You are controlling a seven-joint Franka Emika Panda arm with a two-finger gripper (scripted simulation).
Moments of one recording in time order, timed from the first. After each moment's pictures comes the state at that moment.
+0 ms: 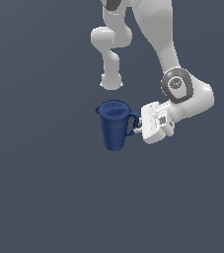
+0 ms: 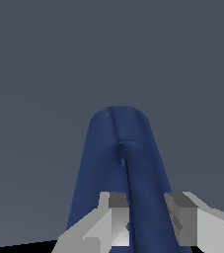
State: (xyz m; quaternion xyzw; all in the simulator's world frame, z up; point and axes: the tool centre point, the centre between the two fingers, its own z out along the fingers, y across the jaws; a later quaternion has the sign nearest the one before) arm -0.048 0.109 0.158 0.70 0.59 -0.28 0.31
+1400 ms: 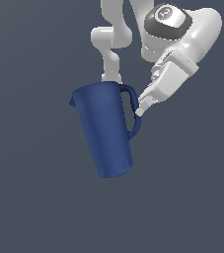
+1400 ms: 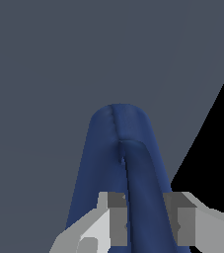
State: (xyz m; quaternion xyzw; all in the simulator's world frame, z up) arm 0.054 0.073 0.354 0.72 0.52 0.06 0.47
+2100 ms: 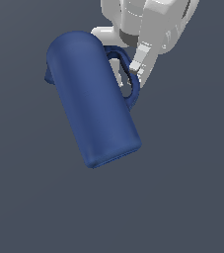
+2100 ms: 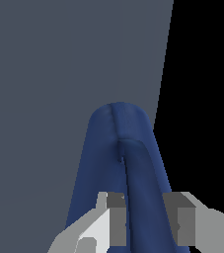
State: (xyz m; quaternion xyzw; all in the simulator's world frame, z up) arm 0.049 0.046 0.462 0.69 0.45 0.22 0.52
